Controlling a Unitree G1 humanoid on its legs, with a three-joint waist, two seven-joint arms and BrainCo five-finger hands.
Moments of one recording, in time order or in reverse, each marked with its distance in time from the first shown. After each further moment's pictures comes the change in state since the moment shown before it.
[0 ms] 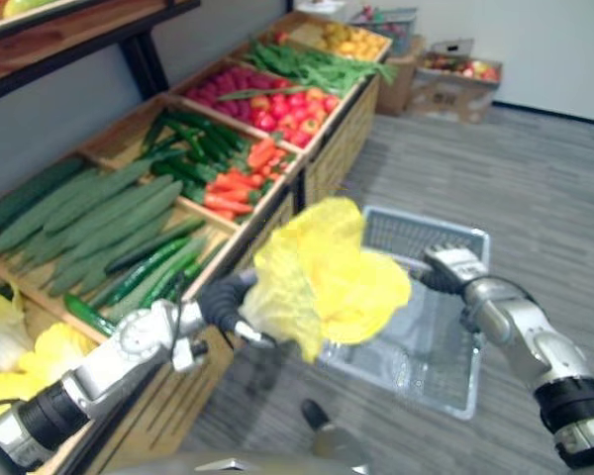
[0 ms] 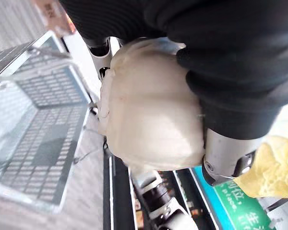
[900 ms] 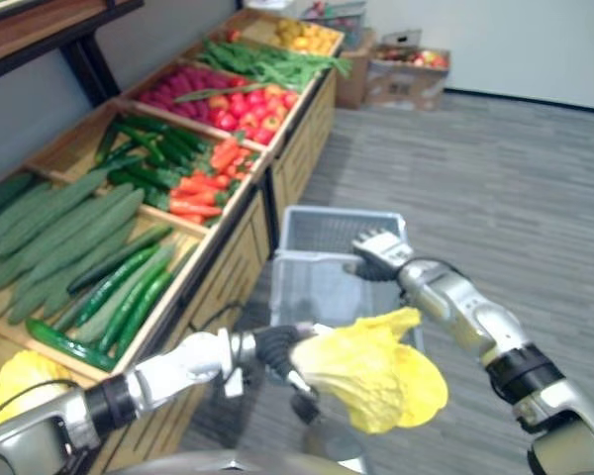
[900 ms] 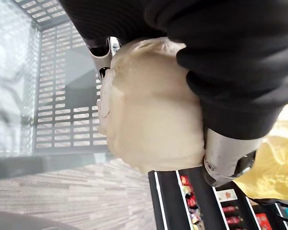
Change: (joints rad) left arm -0.133 -0.210 -0.276 0.330 0.324 0.000 0.120; right arm -0.199 0.074 0.280 -0.151 0.018 -0.035 0.023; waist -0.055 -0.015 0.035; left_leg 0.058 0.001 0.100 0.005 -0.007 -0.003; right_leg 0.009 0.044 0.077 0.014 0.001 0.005
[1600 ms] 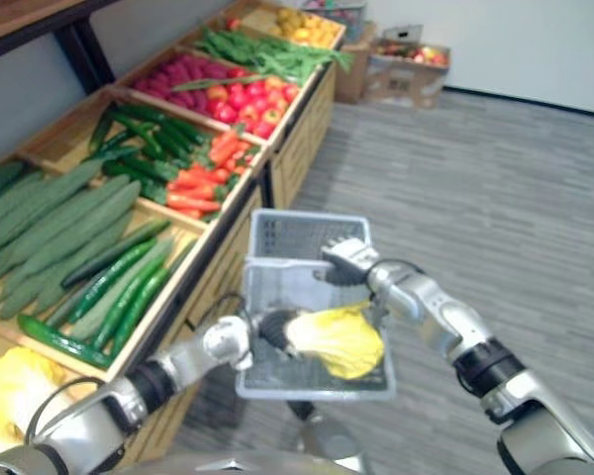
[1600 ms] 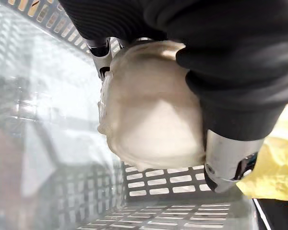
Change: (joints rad) left arm -0.062 -0.236 0.204 0.502 0.508 0.067 0.081; right arm -0.040 0.116 0.040 0.004 0.027 0.013 0.062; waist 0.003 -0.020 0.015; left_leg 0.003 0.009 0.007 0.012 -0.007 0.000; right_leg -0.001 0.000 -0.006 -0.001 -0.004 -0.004
